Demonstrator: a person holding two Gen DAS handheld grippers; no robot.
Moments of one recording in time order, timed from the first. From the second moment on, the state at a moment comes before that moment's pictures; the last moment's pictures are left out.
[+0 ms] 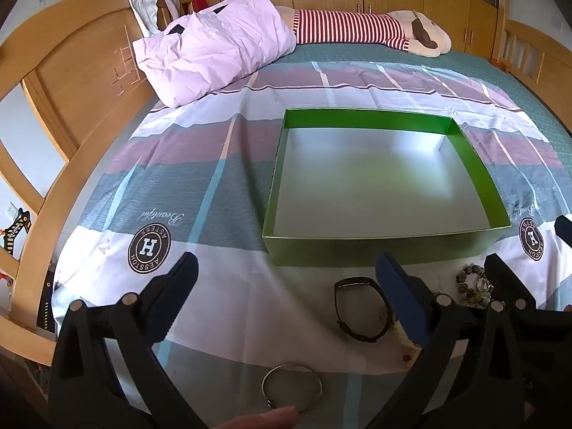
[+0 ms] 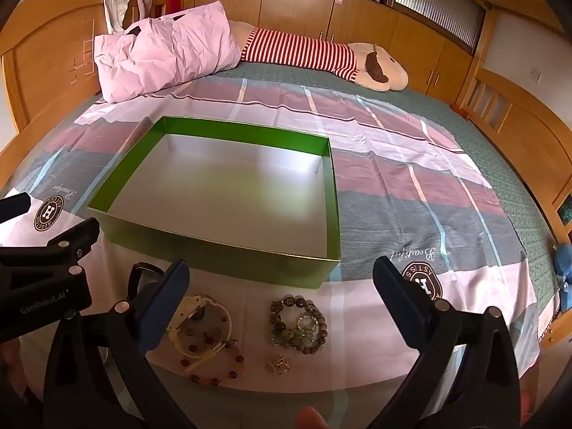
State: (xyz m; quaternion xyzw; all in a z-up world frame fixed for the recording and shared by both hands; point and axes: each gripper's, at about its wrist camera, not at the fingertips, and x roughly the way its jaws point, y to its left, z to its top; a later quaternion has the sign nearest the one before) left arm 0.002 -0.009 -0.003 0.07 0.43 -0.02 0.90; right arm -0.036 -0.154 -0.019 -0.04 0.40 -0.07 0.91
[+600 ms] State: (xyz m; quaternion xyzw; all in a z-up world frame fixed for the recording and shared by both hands) left arm 0.001 -0.005 -0.008 0.08 0.43 -0.02 0.90; right arm -0.036 -0.158 -0.022 -0.04 0.40 -0.08 0.91
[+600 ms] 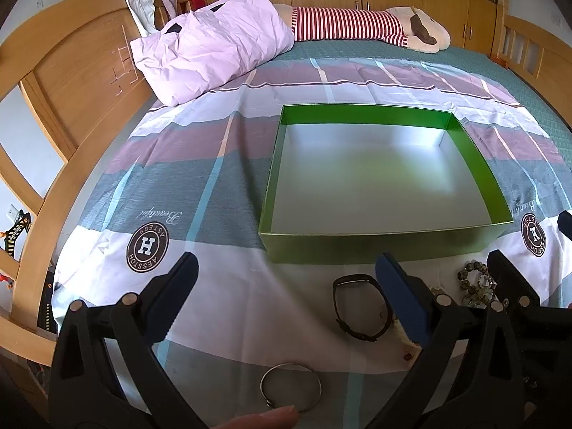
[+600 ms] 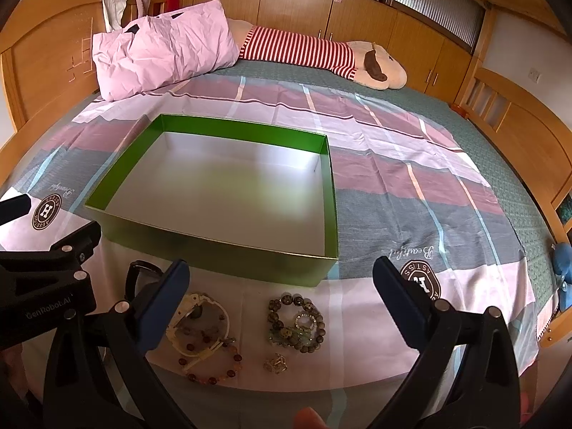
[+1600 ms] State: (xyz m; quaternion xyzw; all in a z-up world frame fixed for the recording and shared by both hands) left arm 0.001 -0.006 -0.012 0.09 0.43 -0.02 0.90; right arm -0.037 -0.158 -0.028 -0.04 0.41 -0.07 0.91
